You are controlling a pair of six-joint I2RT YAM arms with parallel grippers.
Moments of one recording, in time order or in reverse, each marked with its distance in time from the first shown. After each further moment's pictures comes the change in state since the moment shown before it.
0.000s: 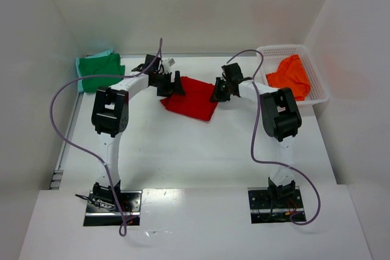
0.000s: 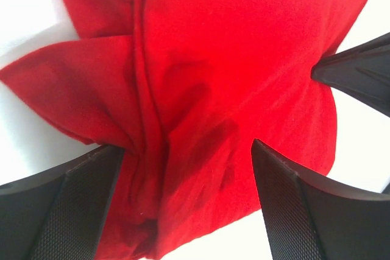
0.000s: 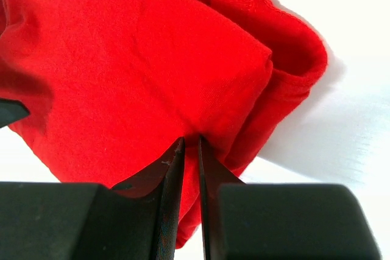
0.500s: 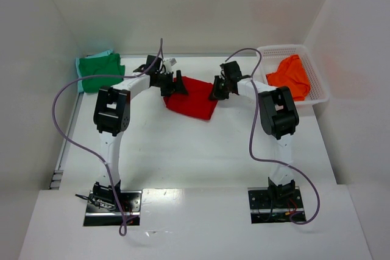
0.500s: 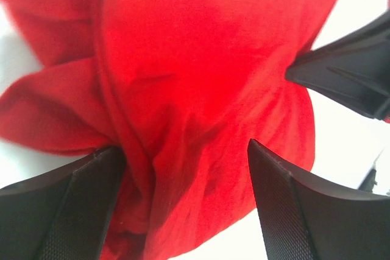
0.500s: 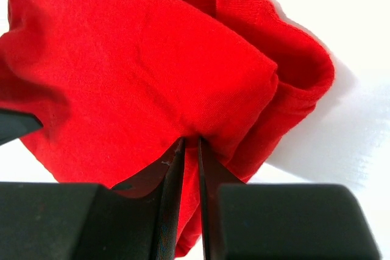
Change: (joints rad) left arm -0.008 0.033 0.014 0.046 0.073 -0.053; right arm 0.000 0.046 0.065 -0.020 -0.018 -0.013
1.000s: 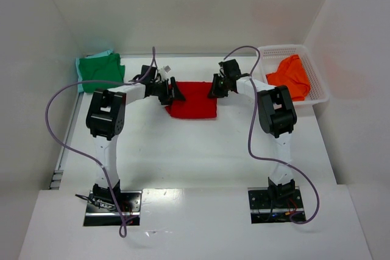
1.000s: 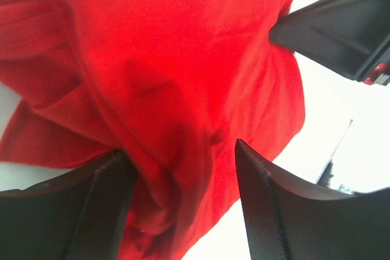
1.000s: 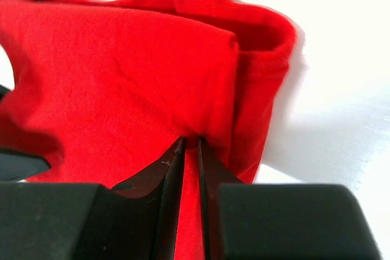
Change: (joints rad) left arm 0.021 -0.111 -0.284 0.227 0.074 -0.161; right arm -0.002 0.040 0.059 -0.007 -0.007 -0.025
